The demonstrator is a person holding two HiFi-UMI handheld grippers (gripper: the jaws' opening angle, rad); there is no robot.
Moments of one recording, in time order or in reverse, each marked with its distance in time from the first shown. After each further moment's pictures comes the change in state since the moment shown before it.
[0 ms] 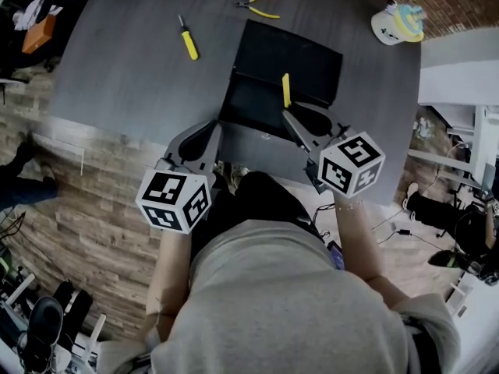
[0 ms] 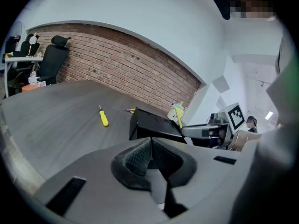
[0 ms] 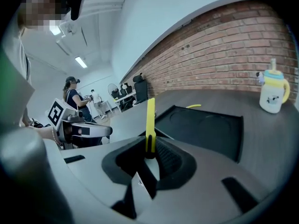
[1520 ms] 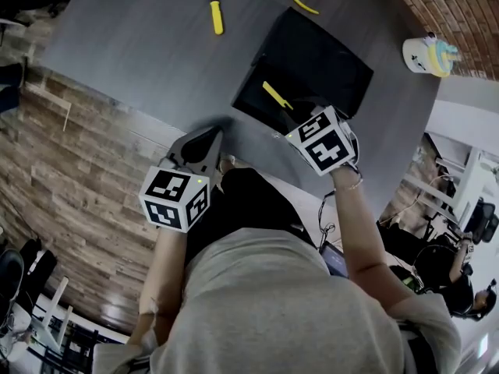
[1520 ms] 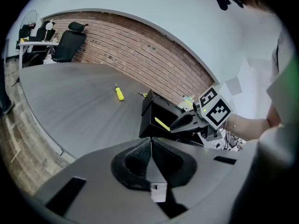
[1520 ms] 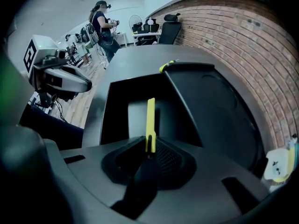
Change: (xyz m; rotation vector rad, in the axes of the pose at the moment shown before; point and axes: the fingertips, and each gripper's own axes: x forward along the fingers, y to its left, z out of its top) left arm -0.009 0.031 -0.069 -0.157 0.080 0.097; right arm 0.076 -0.021 -0.076 -0.511 0.677 -0.012
